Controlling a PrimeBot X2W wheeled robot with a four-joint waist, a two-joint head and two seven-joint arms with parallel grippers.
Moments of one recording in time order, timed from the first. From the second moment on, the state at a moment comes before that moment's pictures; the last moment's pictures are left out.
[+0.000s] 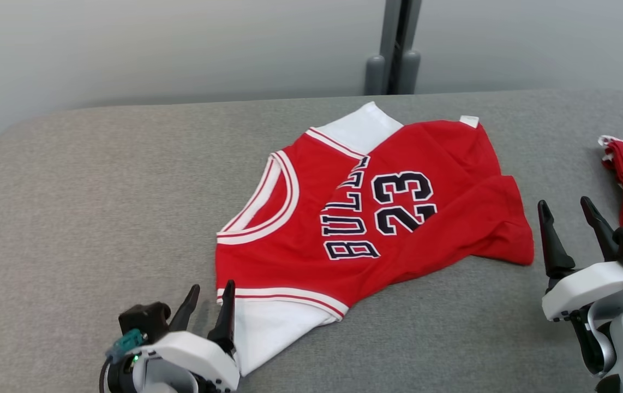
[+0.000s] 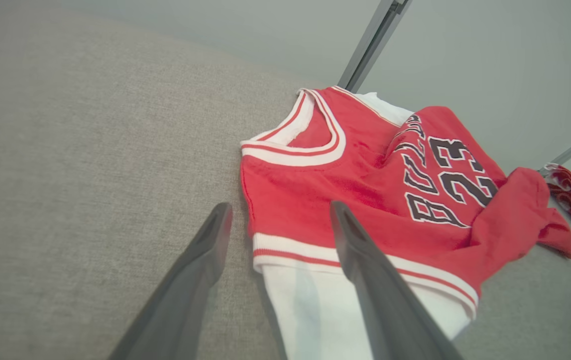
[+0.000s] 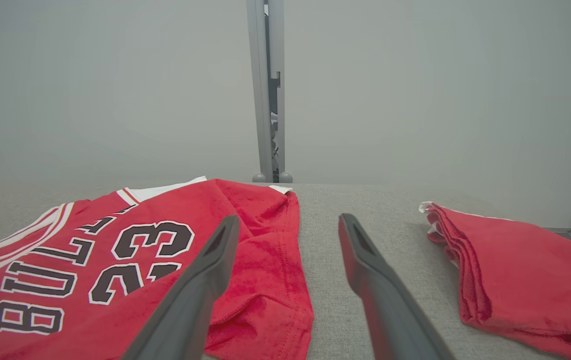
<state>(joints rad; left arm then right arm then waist) -0.19 0.05 -0.30 0.57 -0.57 0.00 -0.22 -0.35 -0.19 0.04 0.55 0.21 0.13 -0.24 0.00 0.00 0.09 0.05</state>
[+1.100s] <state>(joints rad) -0.64 0.18 -0.25 0.81 -0.61 -0.03 -0.17 -0.31 -0.12 0.01 0.39 0.13 0.13 -0.19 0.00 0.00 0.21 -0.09</state>
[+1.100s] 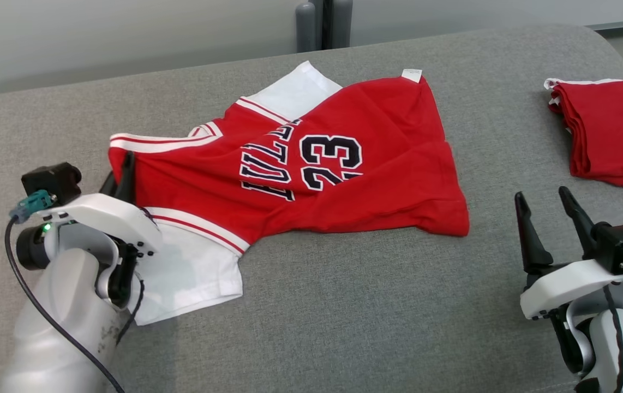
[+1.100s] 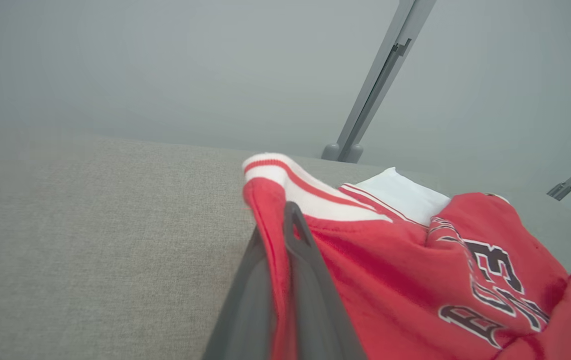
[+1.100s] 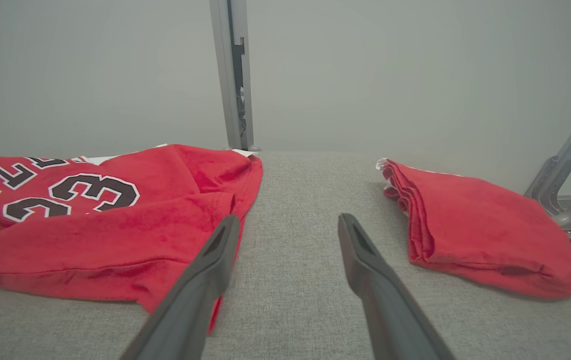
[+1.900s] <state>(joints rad) -0.54 0.19 -0.20 0.90 -0.62 -0.06 -0.26 -0.29 -0.11 0.03 0.43 0.12 0.13 -0.22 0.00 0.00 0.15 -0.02</state>
